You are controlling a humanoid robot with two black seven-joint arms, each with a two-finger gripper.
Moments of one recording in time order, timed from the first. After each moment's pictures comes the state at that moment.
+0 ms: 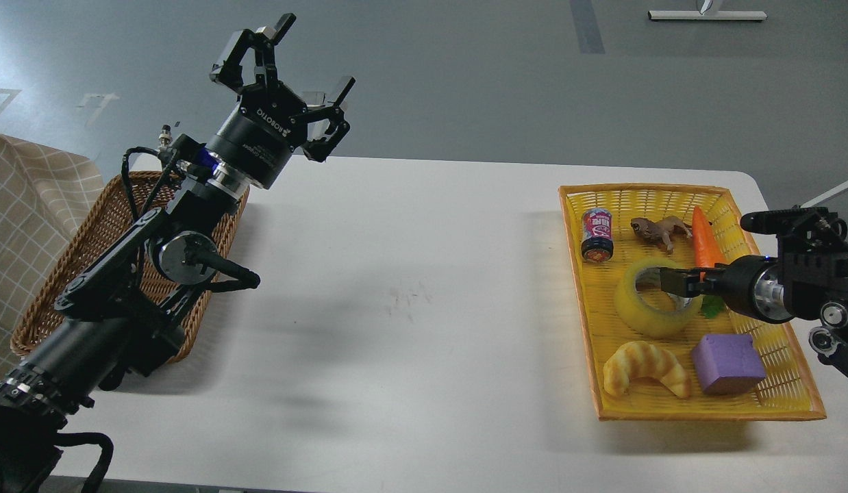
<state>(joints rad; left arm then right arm) -0.57 0.30 -1.03 -1.12 0.35 -0.45 -0.35 0.60 -0.71 0.66 1.26 -1.79 0.49 -0.16</state>
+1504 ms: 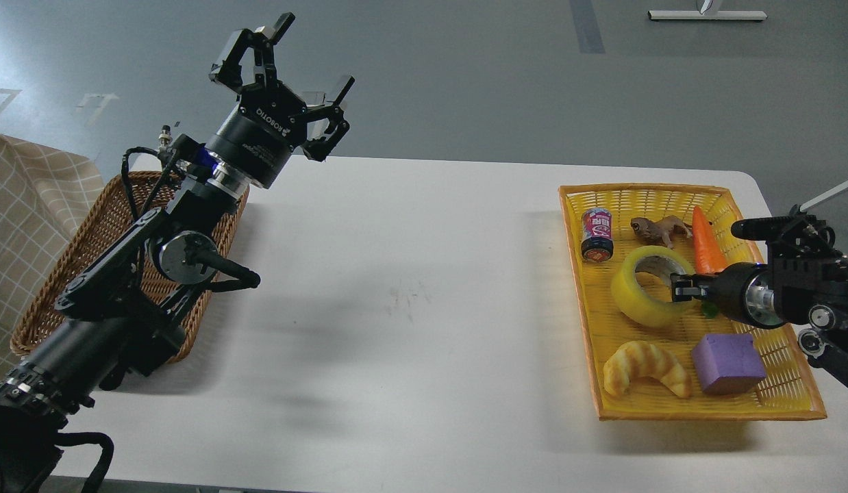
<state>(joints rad) -0.57 0.30 -1.04 -1.12 0.34 -0.45 -0.35 0.61 -0.70 0.63 1.25 -1.77 0.49 -0.17</state>
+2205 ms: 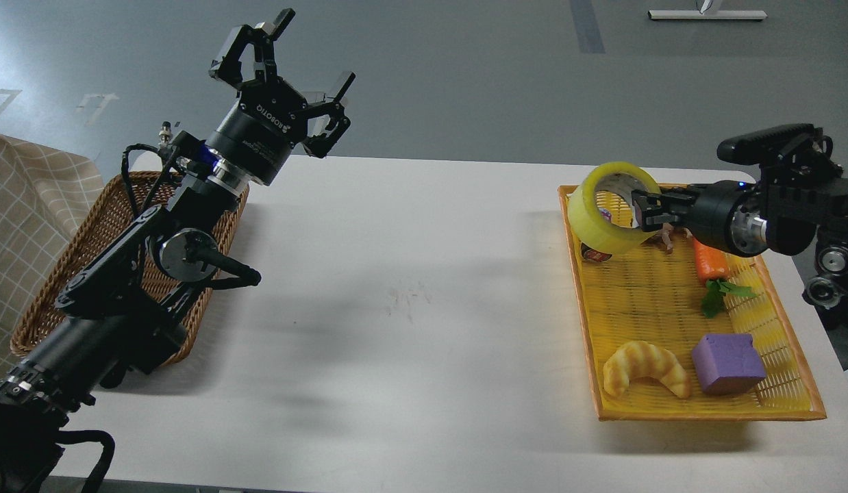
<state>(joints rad) -0.58 0.30 -1.04 -1.12 0.34 -0.45 -0.35 0.81 -0.71 0.63 1.45 -1.77 0.49 -0.18</state>
